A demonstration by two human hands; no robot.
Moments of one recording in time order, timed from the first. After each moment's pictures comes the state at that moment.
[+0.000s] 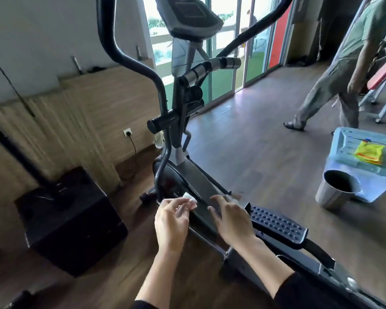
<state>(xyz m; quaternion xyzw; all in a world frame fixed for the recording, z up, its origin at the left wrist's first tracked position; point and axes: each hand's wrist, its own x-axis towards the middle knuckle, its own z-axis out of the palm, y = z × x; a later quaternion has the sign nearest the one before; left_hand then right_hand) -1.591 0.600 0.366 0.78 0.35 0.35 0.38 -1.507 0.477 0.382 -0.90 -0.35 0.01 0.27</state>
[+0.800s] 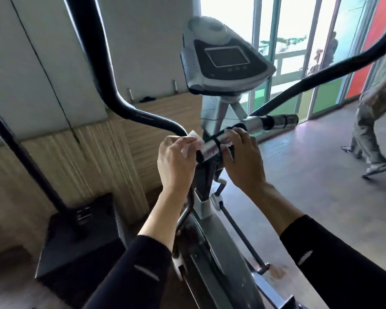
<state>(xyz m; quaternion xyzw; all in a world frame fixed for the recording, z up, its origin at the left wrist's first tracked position) -1.299 0.774 0.563 0.75 0.36 0.52 0.20 -1.164 0.699 0.539 -0.74 -0.48 -0.20 0.42</state>
